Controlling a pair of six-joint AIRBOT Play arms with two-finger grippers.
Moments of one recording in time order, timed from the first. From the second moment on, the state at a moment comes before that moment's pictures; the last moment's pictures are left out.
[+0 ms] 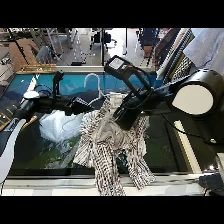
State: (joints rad) left arm -0.05 -1.65 1.48 0.07 -1.60 -0.34; right arm 0.66 -1.25 1.86 -1.49 1.49 1.21
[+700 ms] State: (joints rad) left arm -0.05 -1.67 1.48 0.00 -1.66 -0.27; right arm 0.56 -1.43 1.78 -1.56 1.20 0.56
